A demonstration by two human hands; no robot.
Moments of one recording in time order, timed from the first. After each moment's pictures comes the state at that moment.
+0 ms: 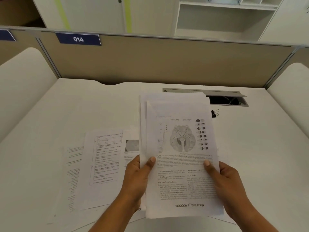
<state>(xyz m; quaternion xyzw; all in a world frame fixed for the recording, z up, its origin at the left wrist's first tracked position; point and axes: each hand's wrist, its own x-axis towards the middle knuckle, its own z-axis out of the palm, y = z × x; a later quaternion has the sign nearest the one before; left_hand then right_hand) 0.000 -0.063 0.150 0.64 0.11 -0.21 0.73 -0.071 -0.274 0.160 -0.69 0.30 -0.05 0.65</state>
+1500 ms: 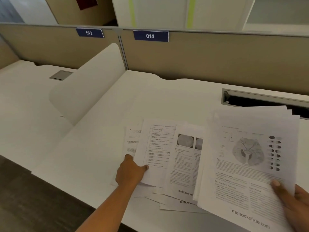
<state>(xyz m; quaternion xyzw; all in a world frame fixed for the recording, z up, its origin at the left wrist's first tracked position) 0.020 0.099 0.066 0.90 0.31 -0.11 0.30 -0.069 -0.318 0.095 -0.74 0.35 0.02 0.58</state>
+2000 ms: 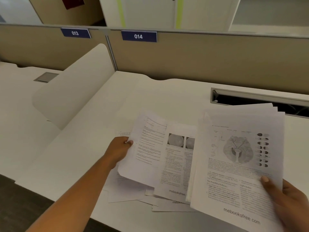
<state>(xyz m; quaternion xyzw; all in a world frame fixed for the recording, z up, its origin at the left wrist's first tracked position) 0.082 0.126 0.108 0.85 0.17 -0.13 0.47 -0.072 -0.279 0.149 -0.73 0.33 -0.03 0.60</state>
